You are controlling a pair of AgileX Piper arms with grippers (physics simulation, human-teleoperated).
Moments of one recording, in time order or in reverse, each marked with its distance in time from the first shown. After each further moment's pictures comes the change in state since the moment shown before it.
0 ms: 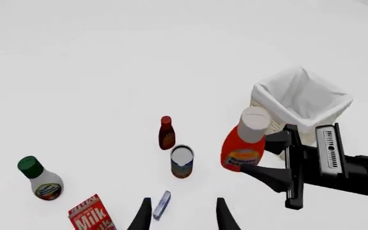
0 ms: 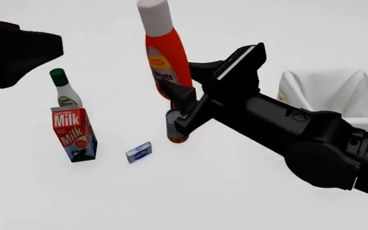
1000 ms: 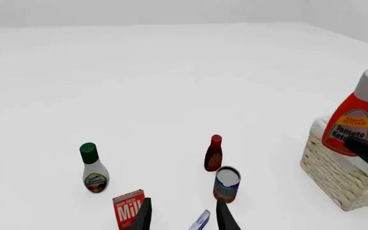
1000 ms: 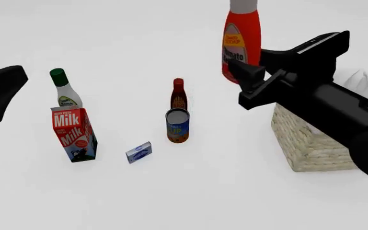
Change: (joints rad) left arm 0.260 -0.265 0.436 -0.372 -0.009; right arm -0.273 -0.188 0.085 0.100 0.078
